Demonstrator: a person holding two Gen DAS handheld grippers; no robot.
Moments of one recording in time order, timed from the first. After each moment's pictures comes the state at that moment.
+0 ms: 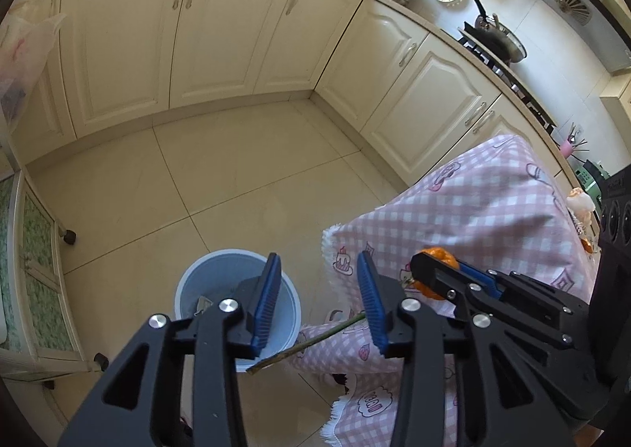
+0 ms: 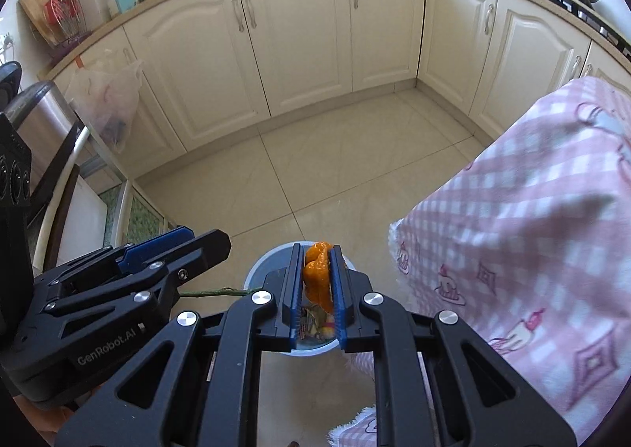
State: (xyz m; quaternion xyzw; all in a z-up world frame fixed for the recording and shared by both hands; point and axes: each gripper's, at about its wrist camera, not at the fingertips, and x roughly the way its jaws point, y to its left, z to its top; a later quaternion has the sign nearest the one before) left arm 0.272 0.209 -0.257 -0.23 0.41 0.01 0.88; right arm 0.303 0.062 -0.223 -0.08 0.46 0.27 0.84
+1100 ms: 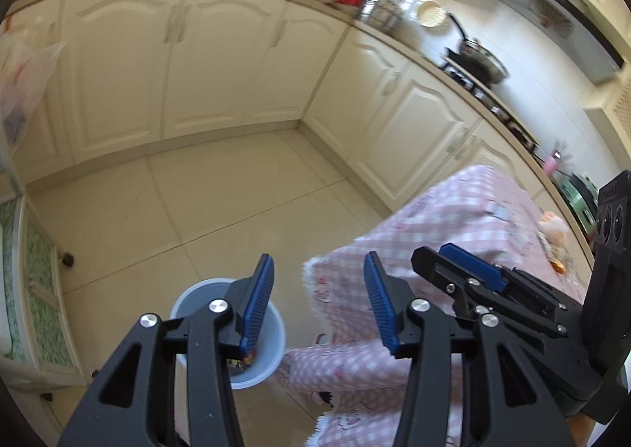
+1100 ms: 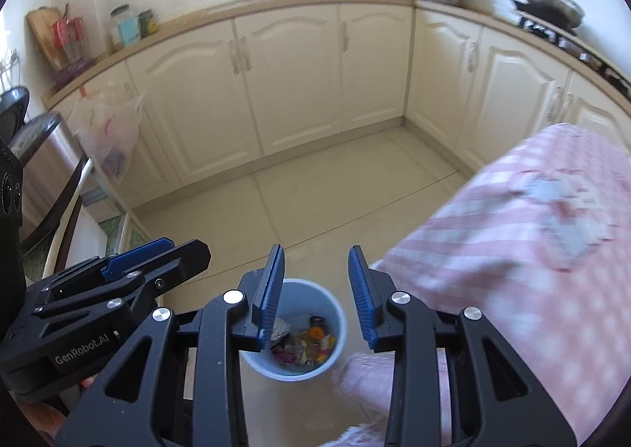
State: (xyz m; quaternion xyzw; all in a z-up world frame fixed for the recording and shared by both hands) left arm 0.266 0.191 -0.192 -0.22 0.36 0.00 0.91; right arm 0.301 0.025 -0.161 -0.07 0.39 0.25 0.88
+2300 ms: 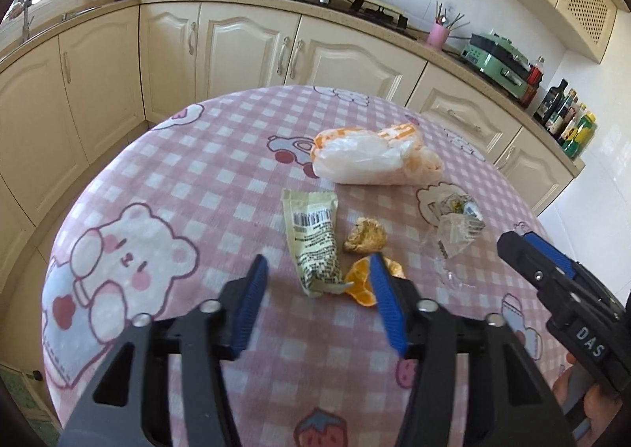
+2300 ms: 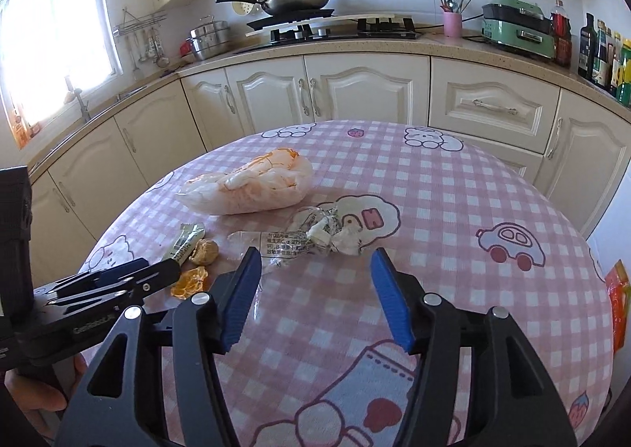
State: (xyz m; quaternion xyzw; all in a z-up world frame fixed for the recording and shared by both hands) left arm 0.421 -0.178 -0.154 -0.05 0.43 -0.20 0.88; right arm 0.325 -0.358 -0.110 0.08 0.34 -0.02 0.94
